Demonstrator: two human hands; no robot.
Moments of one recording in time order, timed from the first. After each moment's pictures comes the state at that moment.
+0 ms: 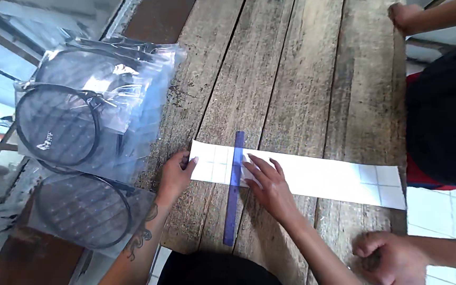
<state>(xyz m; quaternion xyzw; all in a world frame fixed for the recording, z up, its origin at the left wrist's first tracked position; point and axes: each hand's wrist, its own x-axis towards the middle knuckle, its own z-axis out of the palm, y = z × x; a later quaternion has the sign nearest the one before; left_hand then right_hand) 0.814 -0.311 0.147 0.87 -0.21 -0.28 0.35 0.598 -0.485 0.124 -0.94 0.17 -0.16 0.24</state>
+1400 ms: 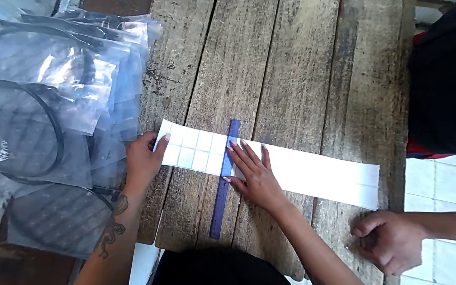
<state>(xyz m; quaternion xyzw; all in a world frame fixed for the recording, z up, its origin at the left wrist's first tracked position) 0.858 -0.314 0.154 0.90 -0.24 -0.17 0.33 0.605 -0.476 0.099 -0.96 0.17 -0.08 0.21</state>
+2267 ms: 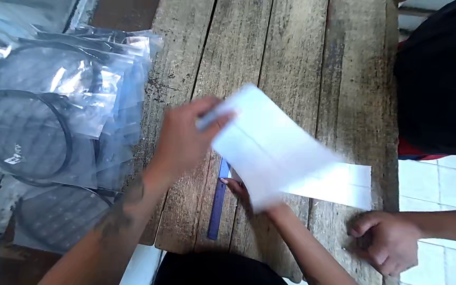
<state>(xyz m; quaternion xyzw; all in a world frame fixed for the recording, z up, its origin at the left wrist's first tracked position) 0.811 -0.398 0.263 0.73 -0.50 -0.14 0.44 0.602 -0.469 0.123 -0.93 0.25 -0.07 0.27</state>
